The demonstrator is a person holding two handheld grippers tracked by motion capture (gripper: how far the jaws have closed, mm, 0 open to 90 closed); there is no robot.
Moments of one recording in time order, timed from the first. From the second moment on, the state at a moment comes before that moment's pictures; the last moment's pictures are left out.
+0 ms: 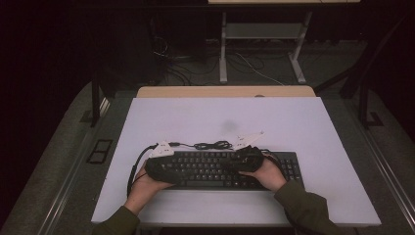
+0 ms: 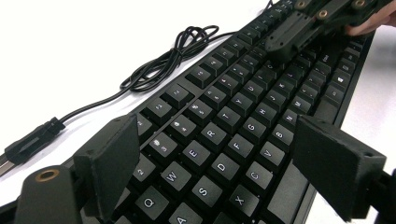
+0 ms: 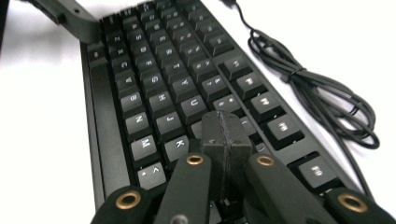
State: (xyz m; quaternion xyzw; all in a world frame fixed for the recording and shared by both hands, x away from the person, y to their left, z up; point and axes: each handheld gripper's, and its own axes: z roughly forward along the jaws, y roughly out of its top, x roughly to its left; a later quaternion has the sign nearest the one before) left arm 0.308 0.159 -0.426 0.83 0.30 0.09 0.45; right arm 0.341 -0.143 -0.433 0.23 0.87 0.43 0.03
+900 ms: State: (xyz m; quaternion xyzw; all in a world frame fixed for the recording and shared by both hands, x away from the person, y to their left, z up) left arm 0.307 0.161 -0.424 0.83 0.30 0.09 0.45; right arm 0.349 -0.158 -0.428 0.27 0.83 0.48 0.03
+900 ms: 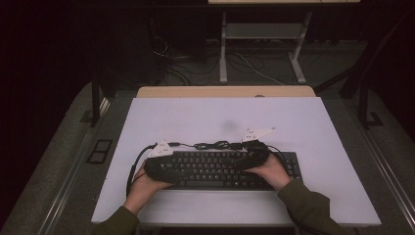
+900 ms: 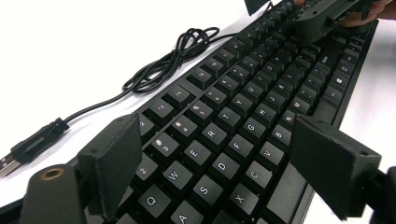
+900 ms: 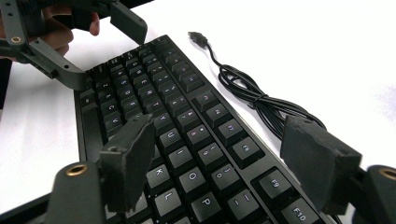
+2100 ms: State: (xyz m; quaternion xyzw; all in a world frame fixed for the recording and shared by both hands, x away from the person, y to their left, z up) left arm 0.308 0.178 -0.422 0.85 0.28 0.07 0.44; right arm 0.349 -0.158 -0.430 0.28 0.83 0.48 0.04
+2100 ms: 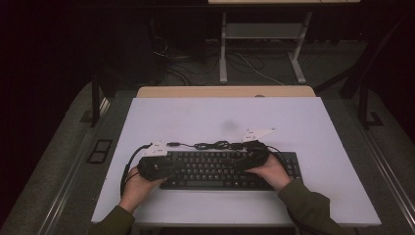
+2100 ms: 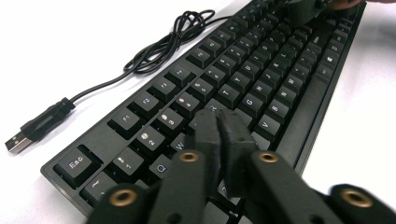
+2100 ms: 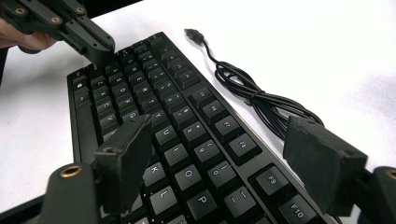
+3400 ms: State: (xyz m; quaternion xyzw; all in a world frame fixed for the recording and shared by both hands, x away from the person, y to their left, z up) left arm 0.313 0.170 -0.434 0.86 0.28 0.06 0.41; right arm 0.349 -0.158 -0.431 0.28 0.83 0.48 0.04
